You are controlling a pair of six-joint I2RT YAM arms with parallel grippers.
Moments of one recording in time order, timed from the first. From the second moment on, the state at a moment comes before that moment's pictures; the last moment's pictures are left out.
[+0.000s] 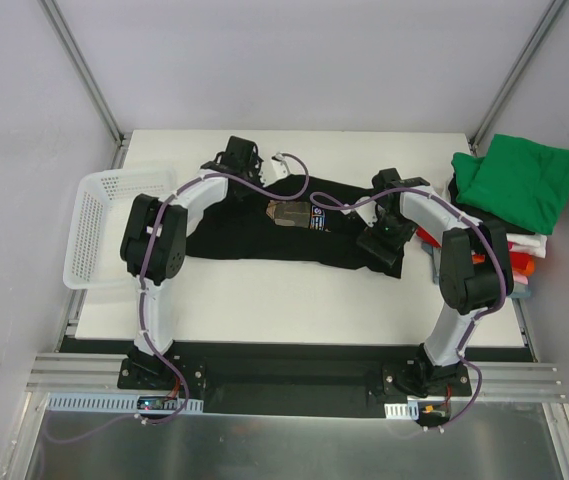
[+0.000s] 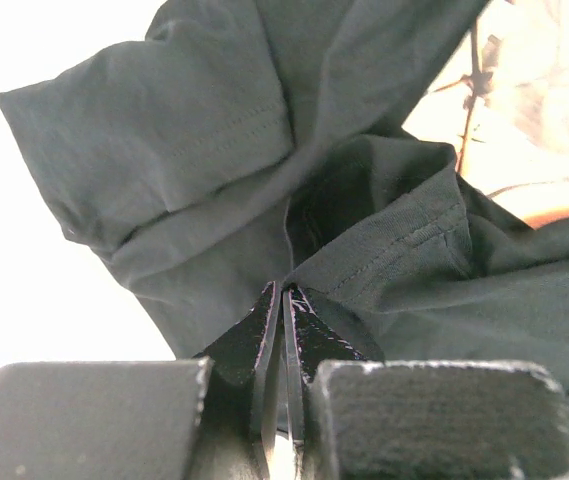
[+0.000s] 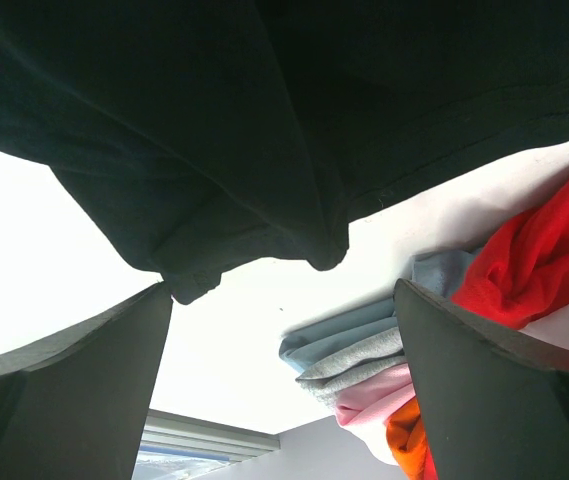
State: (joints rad) left arm -0.37 2.06 1.56 -0.37 0.10 0.86; right arm 0.27 1.81 1.29 -0.96 0.11 -0.69
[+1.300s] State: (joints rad) left arm -0.31 2.17 1.77 -0.30 0.02 0.77; right arm 0.27 2.00 1.71 -0.94 0.20 -0.53
